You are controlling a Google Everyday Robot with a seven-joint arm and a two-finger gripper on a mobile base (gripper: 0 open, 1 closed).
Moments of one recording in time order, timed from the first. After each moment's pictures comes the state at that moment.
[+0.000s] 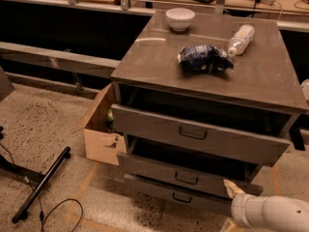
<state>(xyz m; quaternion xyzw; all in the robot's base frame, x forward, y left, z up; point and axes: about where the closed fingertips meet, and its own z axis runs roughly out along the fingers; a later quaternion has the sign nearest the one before) 0.412 -0.247 0.477 -0.59 0.76 0.01 0.27</state>
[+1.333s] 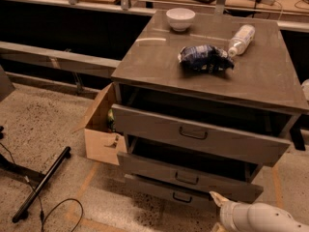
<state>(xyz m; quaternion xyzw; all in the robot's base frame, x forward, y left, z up) 0.423 -0.231 0.371 -0.62 0.73 0.05 0.29</state>
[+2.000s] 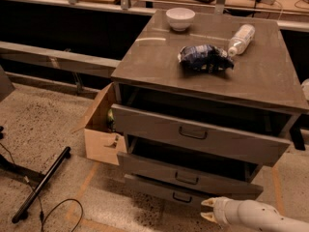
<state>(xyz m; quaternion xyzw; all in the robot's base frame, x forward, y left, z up) 0.460 -0.225 0.324 -0.64 0.70 0.03 0.30</state>
